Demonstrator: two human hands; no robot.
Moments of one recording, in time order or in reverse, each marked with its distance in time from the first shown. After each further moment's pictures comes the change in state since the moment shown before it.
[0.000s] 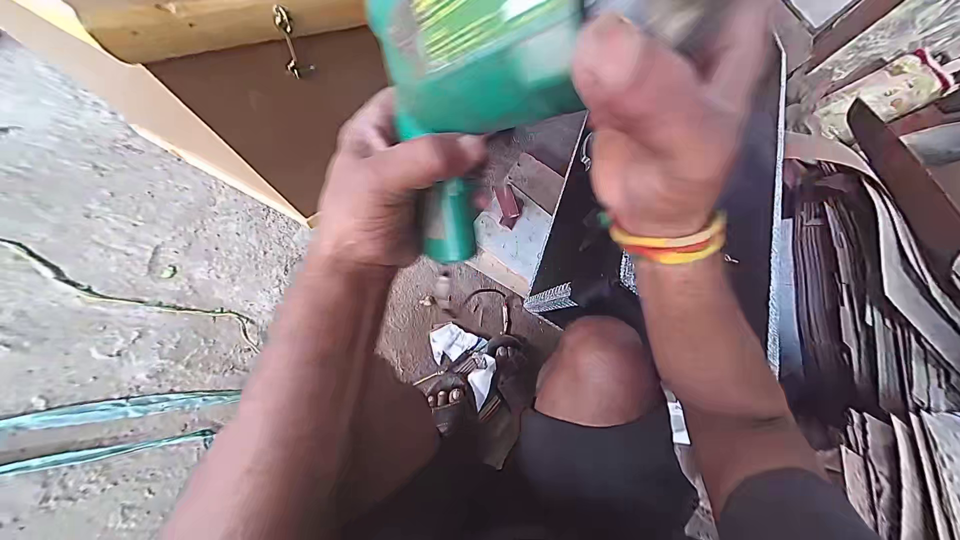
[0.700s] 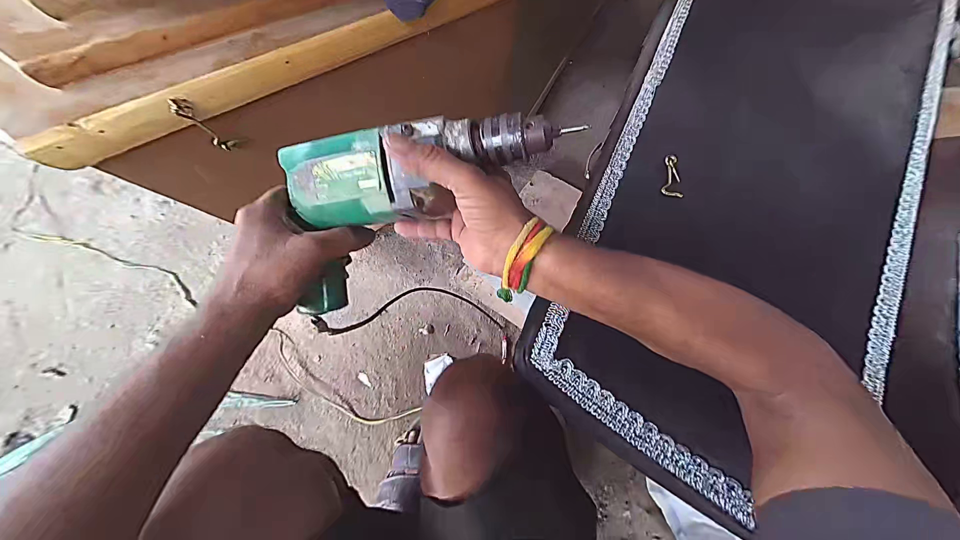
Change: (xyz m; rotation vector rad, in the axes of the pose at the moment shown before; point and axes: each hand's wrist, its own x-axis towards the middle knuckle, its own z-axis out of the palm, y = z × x) left_hand 0.028 -0.048 -0.002 1.182 0.534 -0.419; right_hand -0.022 0.067 -0.106 0.457 0.053 1.110
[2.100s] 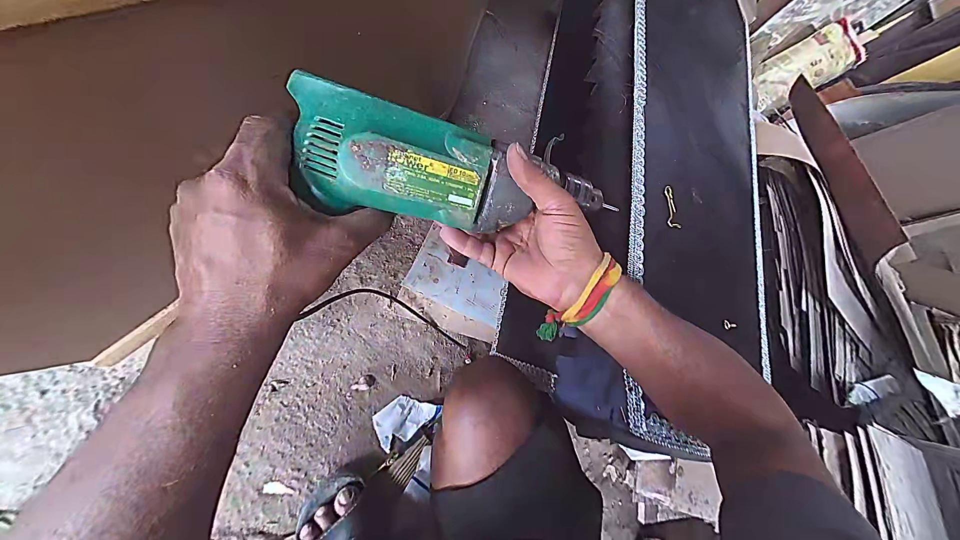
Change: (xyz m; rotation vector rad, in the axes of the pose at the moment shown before) left_hand 0.142 -0.019 0.045 0.177 -0.112 0.314; right_hand 0.081 0.004 -0.011 0.266 0.494 0.053
